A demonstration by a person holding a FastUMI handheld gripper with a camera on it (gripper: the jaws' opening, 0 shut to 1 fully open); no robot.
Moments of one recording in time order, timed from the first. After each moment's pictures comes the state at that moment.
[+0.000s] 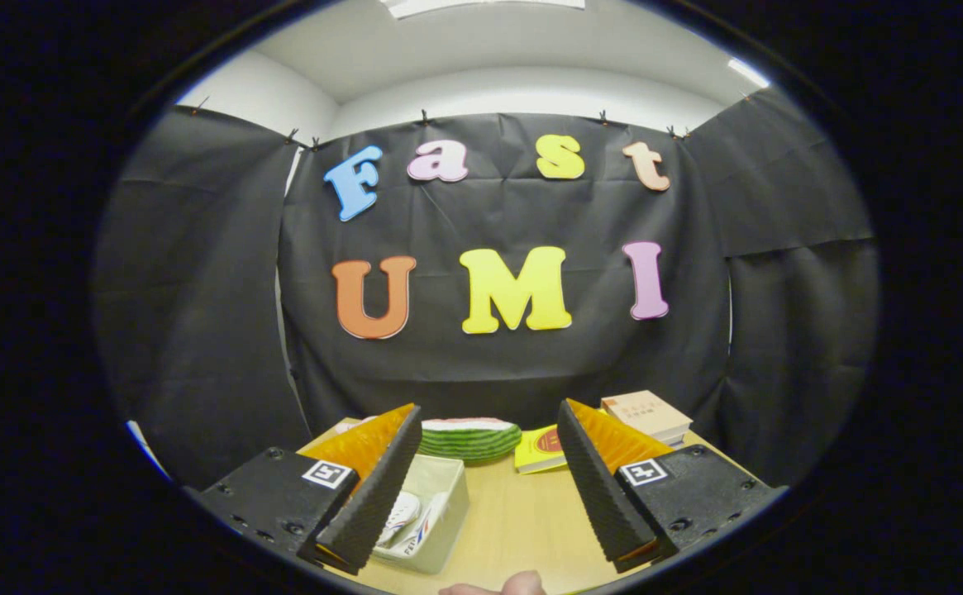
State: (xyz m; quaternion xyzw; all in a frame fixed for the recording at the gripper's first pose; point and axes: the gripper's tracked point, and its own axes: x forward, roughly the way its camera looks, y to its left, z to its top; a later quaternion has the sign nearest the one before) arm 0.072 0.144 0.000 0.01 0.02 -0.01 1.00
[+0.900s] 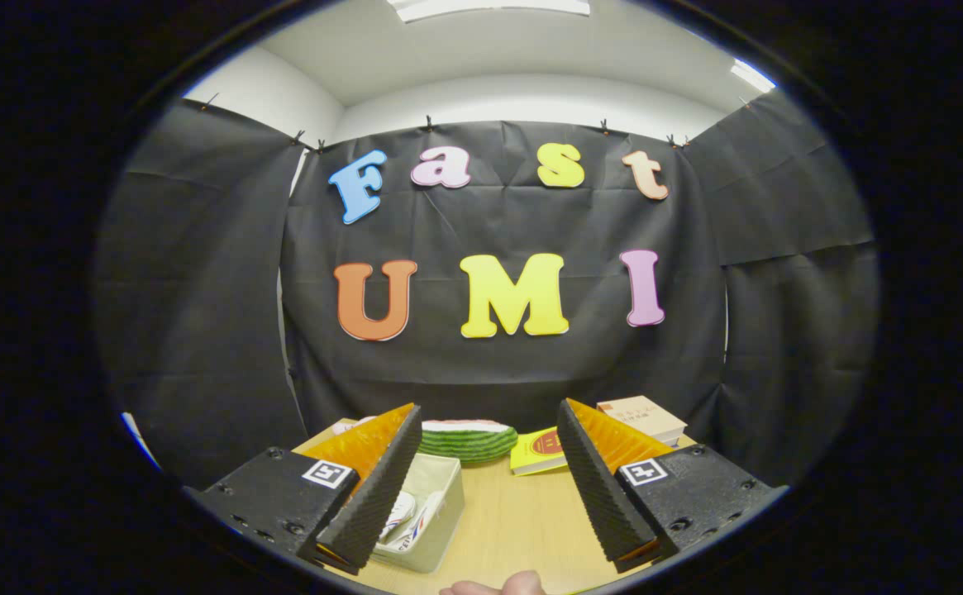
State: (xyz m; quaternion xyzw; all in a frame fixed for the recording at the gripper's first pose) arm 0.064 0.134 -0.002 -0.01 0.00 -0.02 1.00
